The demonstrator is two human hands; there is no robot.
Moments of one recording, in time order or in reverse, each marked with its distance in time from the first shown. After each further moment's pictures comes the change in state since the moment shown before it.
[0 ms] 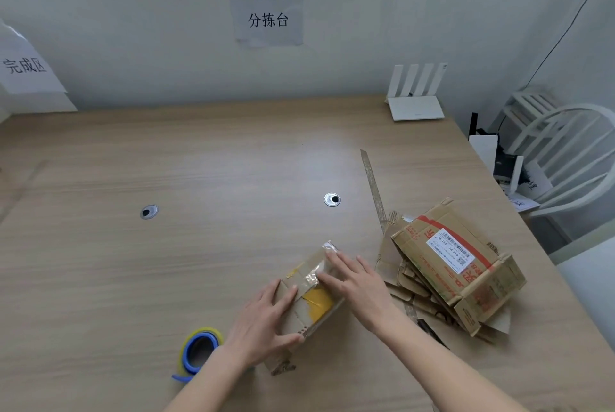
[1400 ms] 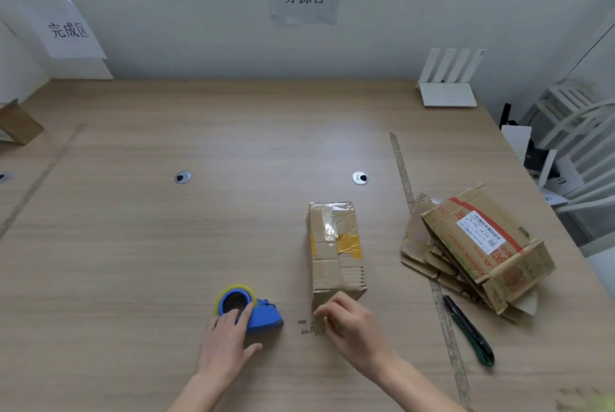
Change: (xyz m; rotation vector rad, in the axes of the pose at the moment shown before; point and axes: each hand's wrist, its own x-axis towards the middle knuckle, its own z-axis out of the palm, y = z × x) left_hand -0.129 -0.090 0.079 0.099 0.011 -0.343; right_hand -0.066 -0.123 0.060 0.612 0.329 -0.086
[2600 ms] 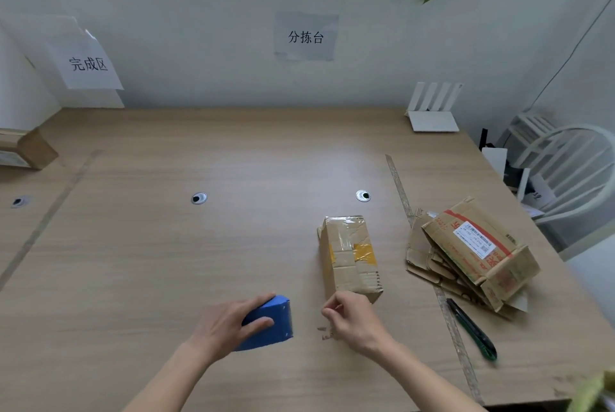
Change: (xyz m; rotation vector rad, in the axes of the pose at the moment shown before) left_hand -0.007 -0.049 -0.126 -0.207 0.026 0.255; right_hand 0.046 -0.083 -0.007 0.041 -0.200 0.520
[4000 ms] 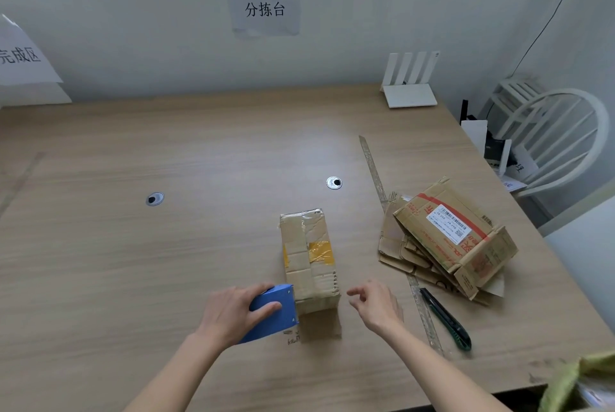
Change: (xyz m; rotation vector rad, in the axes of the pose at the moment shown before) left_hand 0.085 0.087 0.030 0.135 0.040 -0.027; right_hand 0.035 0.134 -0.050 -0.128 0.079 0.402
